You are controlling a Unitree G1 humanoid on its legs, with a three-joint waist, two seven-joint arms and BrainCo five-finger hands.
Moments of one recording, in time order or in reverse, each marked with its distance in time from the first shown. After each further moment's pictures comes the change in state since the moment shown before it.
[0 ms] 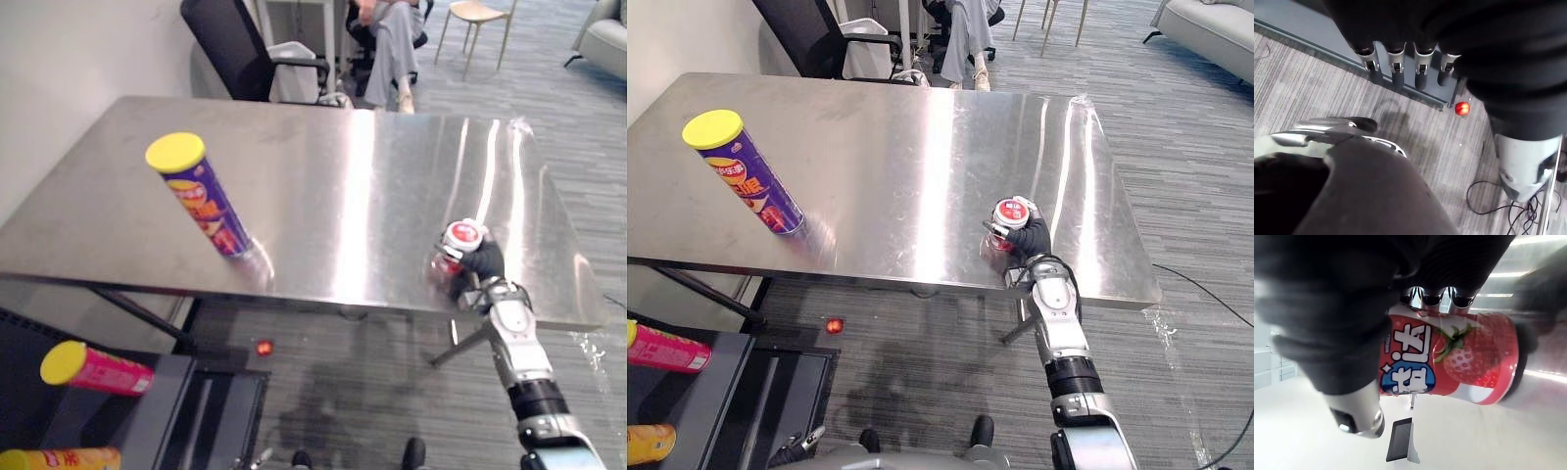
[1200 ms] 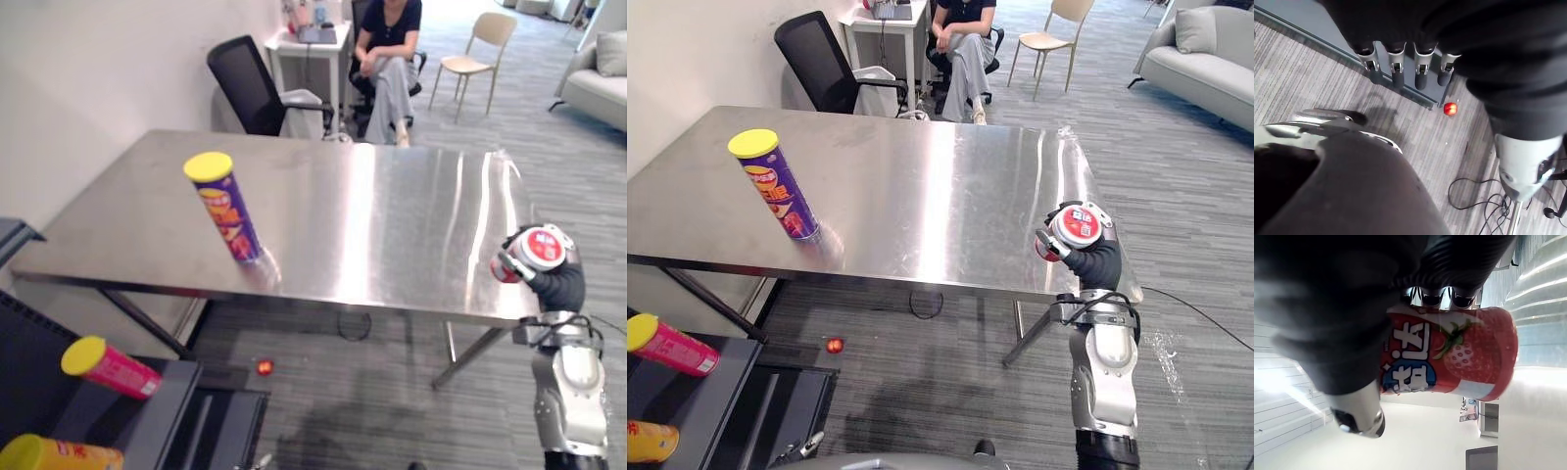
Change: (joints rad) left arm 0.012 -0.009 0.059 0.001 -0.009 0.022 -0.012; right arm 0.346 0.089 -0.176 -0.521 0.118 -0.022 0.062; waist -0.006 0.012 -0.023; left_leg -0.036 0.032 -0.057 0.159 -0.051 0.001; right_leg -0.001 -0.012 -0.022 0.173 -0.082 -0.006
